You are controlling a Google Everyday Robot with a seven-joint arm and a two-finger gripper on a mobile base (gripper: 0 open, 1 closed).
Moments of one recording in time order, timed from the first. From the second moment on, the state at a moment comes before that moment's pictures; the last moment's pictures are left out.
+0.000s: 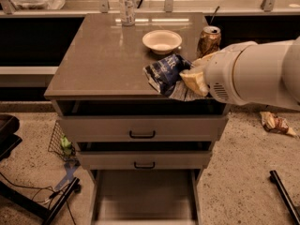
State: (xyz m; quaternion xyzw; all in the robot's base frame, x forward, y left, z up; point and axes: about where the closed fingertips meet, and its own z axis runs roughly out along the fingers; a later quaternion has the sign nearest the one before) arm 0.483 -0.091 0.959 -0.38 0.79 0.03 0.48
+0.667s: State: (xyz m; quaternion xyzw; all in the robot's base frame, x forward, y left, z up) arm 0.485 -0.103 0.928 -0.37 0.79 0.05 0.48
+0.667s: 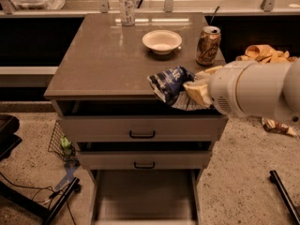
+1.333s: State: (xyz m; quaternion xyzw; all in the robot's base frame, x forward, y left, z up) arm 0.463 -0.148 0.791 -0.30 0.82 0.18 0.44
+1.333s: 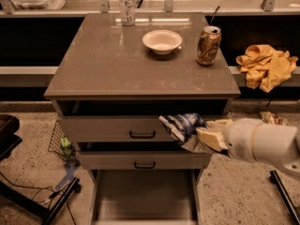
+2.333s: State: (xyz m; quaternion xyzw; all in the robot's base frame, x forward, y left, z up) arm 0.392 -0.215 0.650 -0.35 0.79 0.26 0.43
